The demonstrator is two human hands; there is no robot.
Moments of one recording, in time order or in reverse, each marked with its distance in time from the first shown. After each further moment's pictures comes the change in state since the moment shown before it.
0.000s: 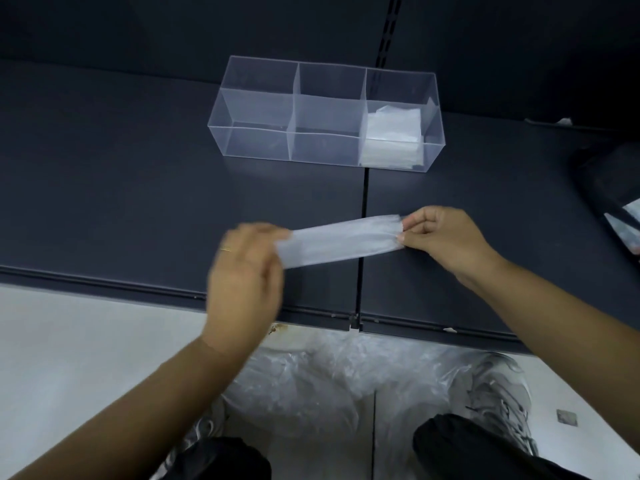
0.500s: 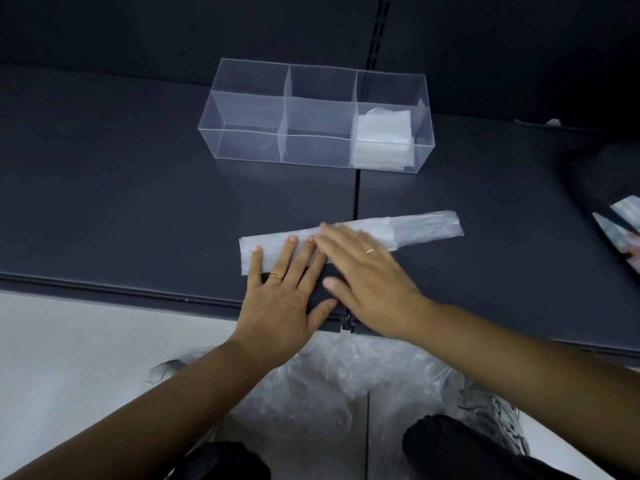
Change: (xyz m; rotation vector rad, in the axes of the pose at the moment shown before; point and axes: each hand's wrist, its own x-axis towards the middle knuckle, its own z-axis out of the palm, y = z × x) left_hand -0.022 0.005 0.044 0.481 -0.664 0.178; right_hand -0.045 -0.006 0.063 -0.763 -0.179 -0.692
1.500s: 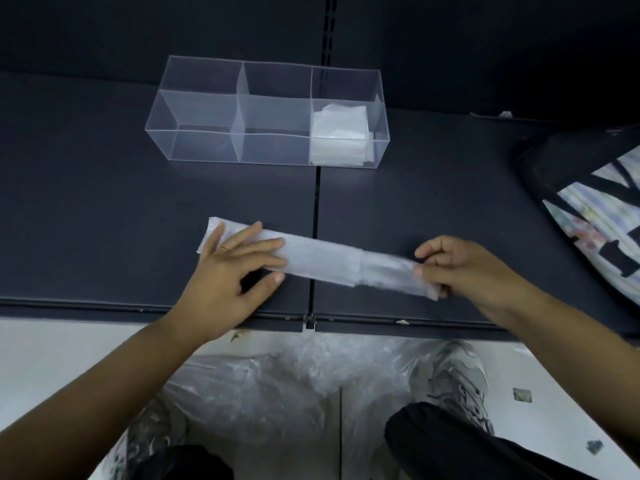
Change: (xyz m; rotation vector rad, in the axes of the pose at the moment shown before) left_hand 0.016 -0.025 -0.027 -0.662 0.234 0.106; right_hand -0.081 0.087 -0.066 1.001 0.035 0.811
